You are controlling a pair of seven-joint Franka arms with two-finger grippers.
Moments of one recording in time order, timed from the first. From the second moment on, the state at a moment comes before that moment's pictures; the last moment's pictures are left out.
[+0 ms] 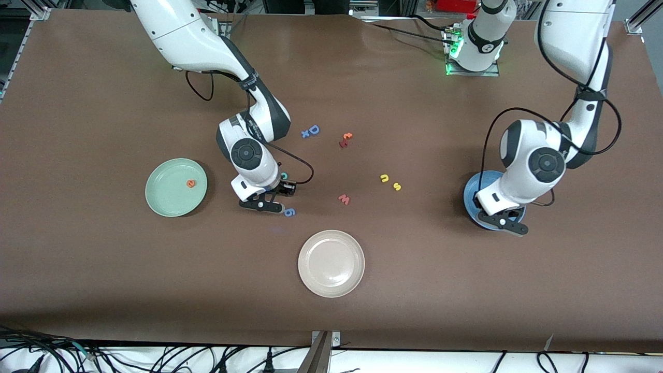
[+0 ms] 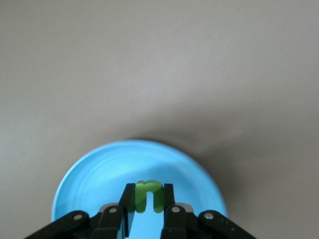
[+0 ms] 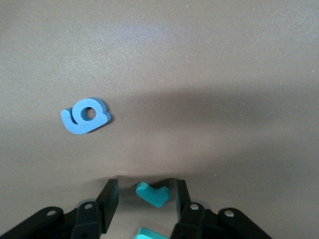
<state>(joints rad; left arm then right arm) -0.24 0.45 0.17 -1.96 0.01 2.41 0.27 0.53 0.69 0.03 -1.73 0.03 2.39 0.67</state>
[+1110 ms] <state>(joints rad) -0.20 0.46 0.04 -1.98 -0.03 2.42 0.15 0.53 0.65 -0.02 -1.71 0.02 2.31 0.62</state>
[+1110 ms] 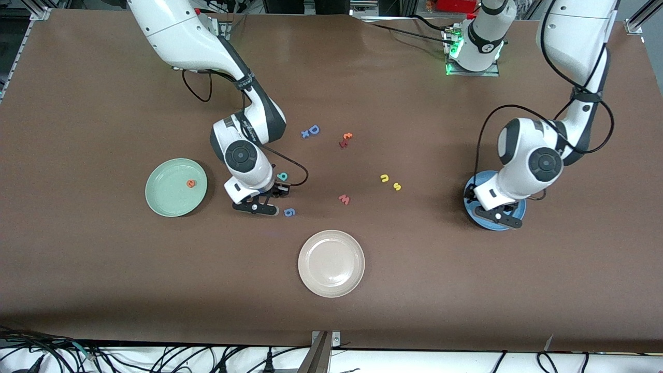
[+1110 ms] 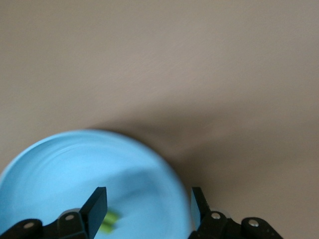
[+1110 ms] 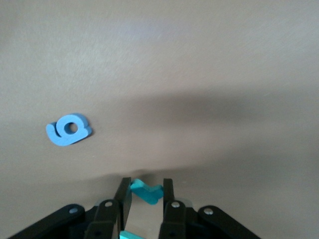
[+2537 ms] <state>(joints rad) -0.47 0.52 -0.03 -1.96 -0.03 2.44 -1.09 0.45 0.58 -0.42 -1.91 0.02 2.12 -0.13</state>
